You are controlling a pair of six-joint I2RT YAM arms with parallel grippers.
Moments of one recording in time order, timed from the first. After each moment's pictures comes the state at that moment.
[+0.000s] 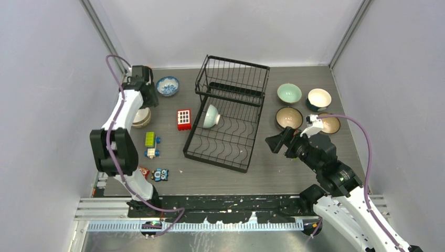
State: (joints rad) left arm 0.03 1.74 1.45 -0.70 -0.22 -0.19; right arm 0.53 0.48 0.65 -0.55 0.06 0.66
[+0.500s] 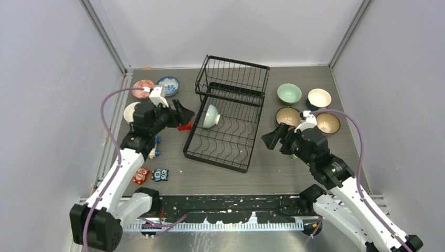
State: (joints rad) left arm -0.22 0.96 0.81 -0.15 0.26 -0.39; right arm 0.53 0.58 0.65 -0.51 0.06 0.67
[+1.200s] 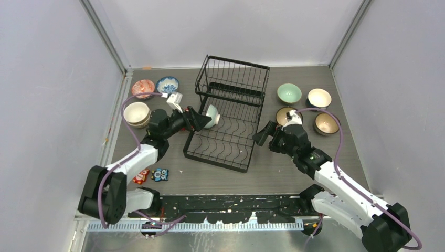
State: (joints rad) left arm -0.30 1.20 0.53 0.54 0.49 -0.53; right arm 0.53 0.83 0.51 -0.21 0.03 0.79
